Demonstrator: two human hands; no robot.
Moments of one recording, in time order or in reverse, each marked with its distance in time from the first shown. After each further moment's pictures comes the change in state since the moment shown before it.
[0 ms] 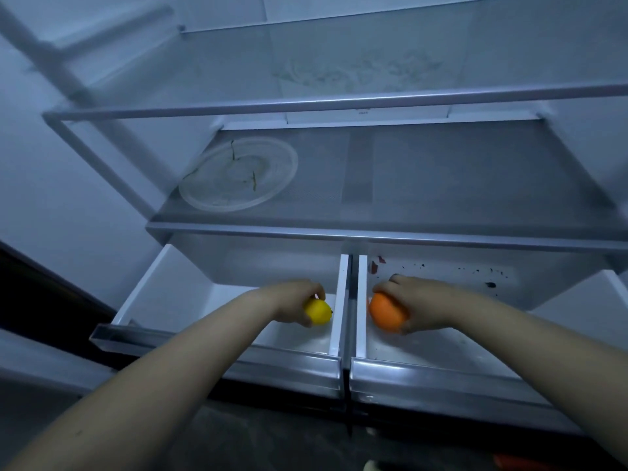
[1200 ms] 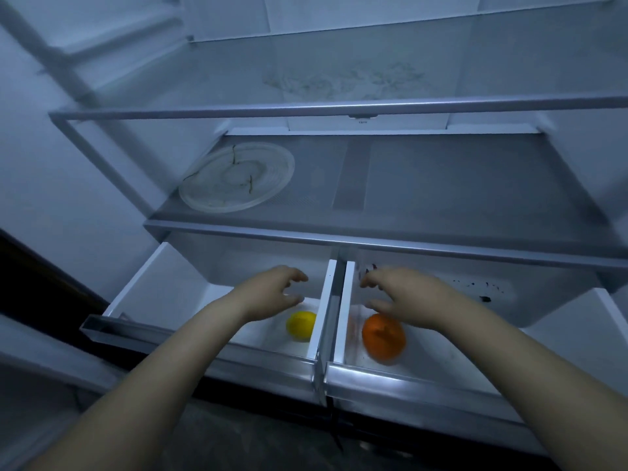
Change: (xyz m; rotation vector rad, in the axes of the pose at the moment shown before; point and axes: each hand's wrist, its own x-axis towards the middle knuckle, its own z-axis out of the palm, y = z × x) left_hand -0.031 0.011 -0.011 -0.275 0.307 -0.110; right_hand -0.020 -0.017 -0.034 0.064 0.232 -0.002
